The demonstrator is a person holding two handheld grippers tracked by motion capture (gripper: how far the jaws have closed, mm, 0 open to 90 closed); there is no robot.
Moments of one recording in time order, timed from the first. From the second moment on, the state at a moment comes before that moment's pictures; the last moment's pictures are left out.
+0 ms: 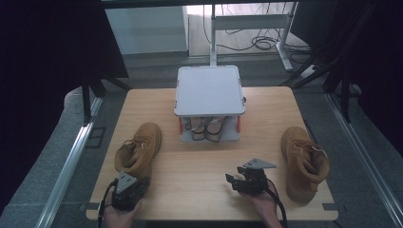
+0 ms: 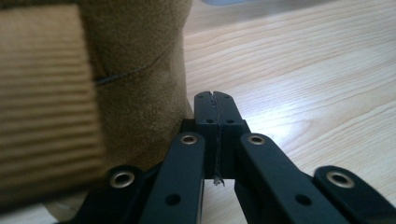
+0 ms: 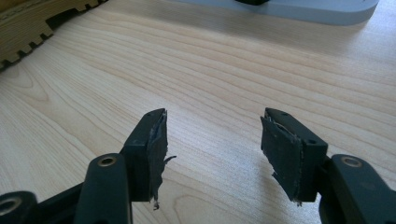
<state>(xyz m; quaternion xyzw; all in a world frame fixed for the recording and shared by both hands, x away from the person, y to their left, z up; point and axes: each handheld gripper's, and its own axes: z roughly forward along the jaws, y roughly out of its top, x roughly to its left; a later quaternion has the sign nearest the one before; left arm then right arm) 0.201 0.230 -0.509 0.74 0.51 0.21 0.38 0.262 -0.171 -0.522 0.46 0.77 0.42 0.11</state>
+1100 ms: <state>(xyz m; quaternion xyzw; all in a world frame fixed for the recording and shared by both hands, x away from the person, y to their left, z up) 0.195 0.266 -0.503 0.71 0.55 0.21 0.40 0.263 -0.168 -0.526 0.46 0.78 0.41 0.11</state>
